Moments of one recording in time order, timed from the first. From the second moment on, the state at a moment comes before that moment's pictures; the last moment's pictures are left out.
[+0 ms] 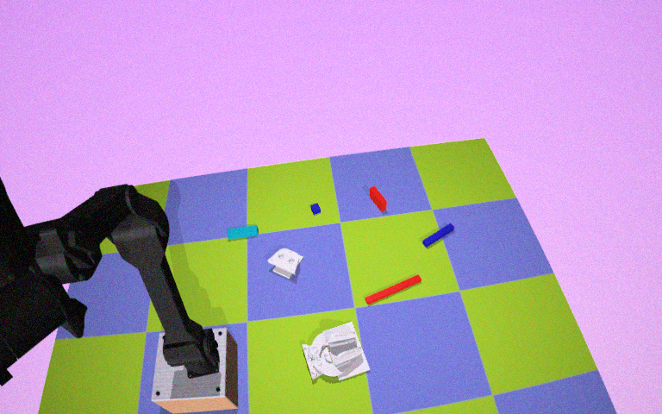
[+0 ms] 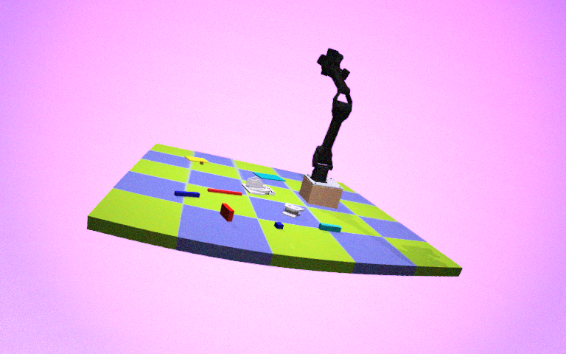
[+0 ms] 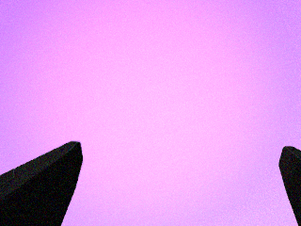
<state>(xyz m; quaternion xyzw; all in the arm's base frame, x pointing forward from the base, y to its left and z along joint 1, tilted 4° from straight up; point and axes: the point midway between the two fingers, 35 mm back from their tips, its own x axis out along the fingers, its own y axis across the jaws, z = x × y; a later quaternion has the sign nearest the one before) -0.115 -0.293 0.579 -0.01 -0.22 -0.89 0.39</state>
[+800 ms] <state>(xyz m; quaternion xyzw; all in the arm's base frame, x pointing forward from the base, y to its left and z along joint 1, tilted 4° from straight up) 0.061 -0.369 0.492 0.07 -0.05 -0.77 0.63</state>
